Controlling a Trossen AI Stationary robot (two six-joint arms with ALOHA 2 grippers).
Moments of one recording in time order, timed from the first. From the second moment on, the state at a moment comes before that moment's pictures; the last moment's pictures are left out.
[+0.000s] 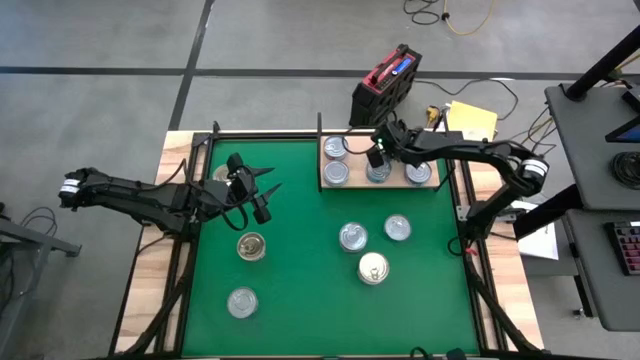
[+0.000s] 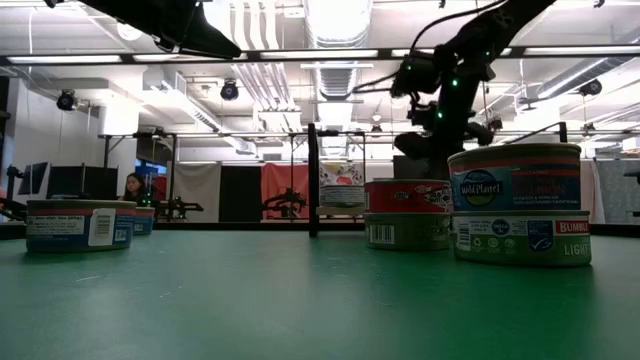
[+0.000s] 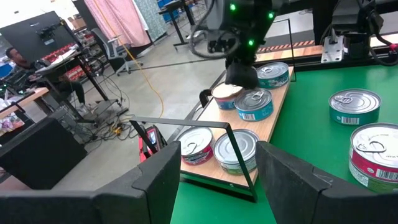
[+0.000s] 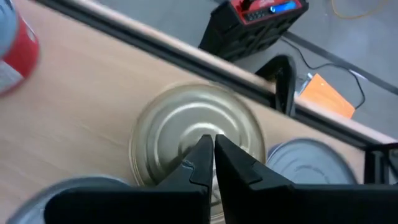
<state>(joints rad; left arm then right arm) -0.11 0.92 0.66 0.01 -0.70 0.17 -0.57 1.56 1.03 -0.54 0.51 0.44</state>
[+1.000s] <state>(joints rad) -0.11 0.92 0.66 0.01 -0.70 0.17 -0.37 1.52 1.00 -0.57 0.28 0.57</state>
